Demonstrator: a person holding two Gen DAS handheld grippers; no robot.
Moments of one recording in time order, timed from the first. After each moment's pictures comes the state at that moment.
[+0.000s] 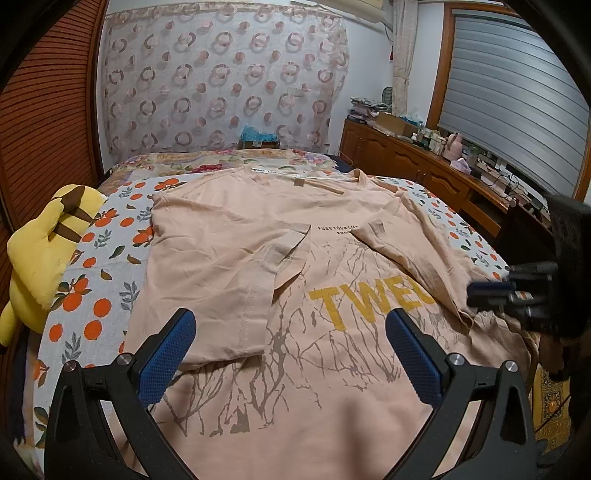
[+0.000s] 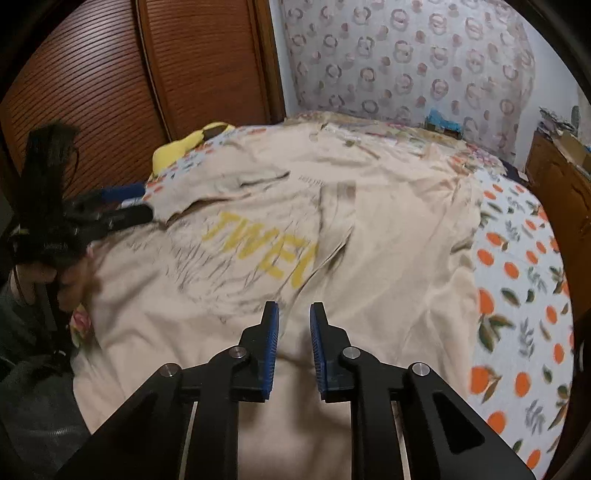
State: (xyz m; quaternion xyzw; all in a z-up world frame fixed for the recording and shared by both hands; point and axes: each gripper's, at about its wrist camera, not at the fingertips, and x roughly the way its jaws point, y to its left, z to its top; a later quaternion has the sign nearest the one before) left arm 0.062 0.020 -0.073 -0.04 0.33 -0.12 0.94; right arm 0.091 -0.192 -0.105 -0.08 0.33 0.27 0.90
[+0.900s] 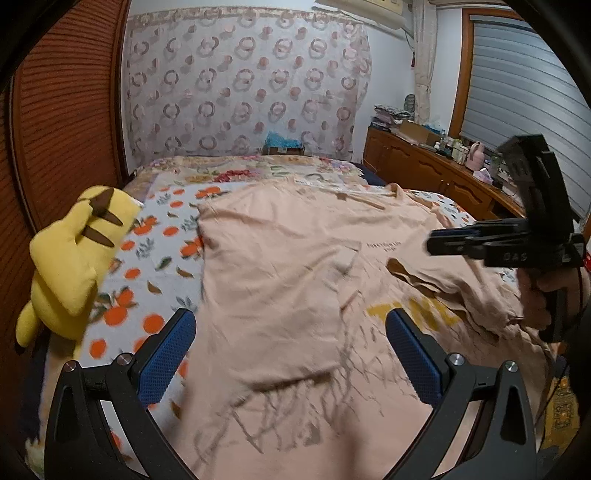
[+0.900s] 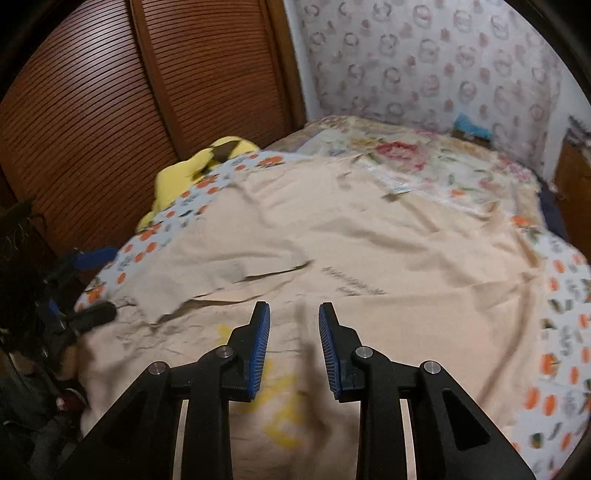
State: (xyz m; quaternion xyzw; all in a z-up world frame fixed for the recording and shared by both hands) left arm 0.074 0.060 -0.064 -0.03 0.32 -0.07 0.94; right arm 0.199 -0.115 -0.086 -0.08 0.34 0.31 0.89
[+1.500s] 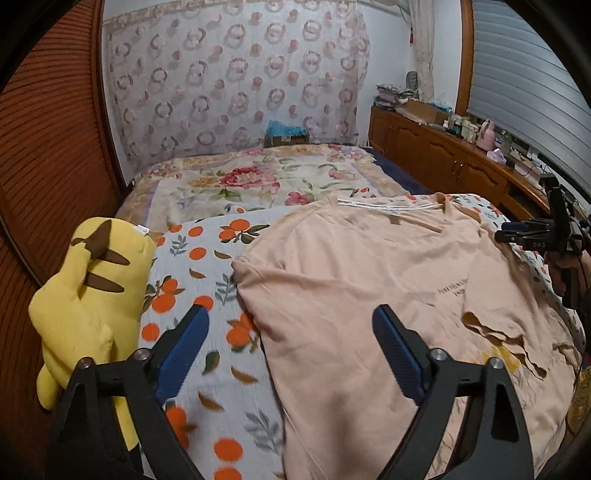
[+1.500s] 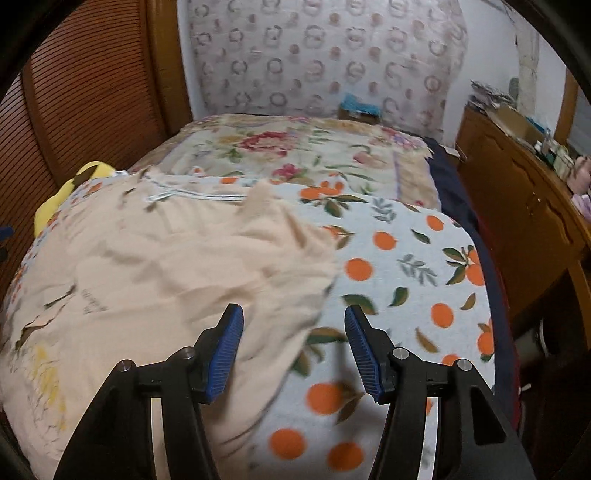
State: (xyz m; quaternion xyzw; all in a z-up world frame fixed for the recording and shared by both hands) left arm 0.185 0.108 -0.051 0.01 0.36 -0.08 0.93; right arm 0.293 -0.227 -0.102 -0.06 0.36 0.11 0.92
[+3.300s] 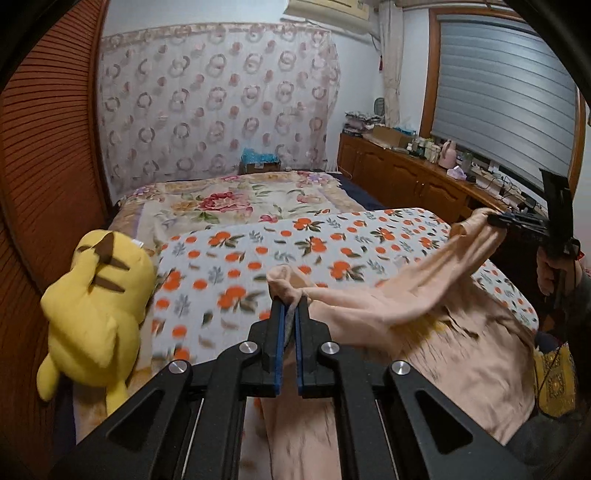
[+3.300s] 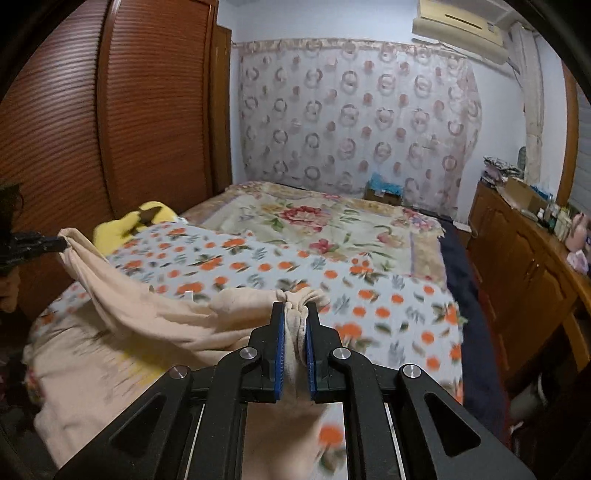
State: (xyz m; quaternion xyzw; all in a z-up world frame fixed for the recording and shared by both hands) left arm 0.052 0.124 0.001 -0.01 0.30 -0.13 0.94; right arm 0.132 -0.238 -0.048 -0.08 0.21 0.17 0.96
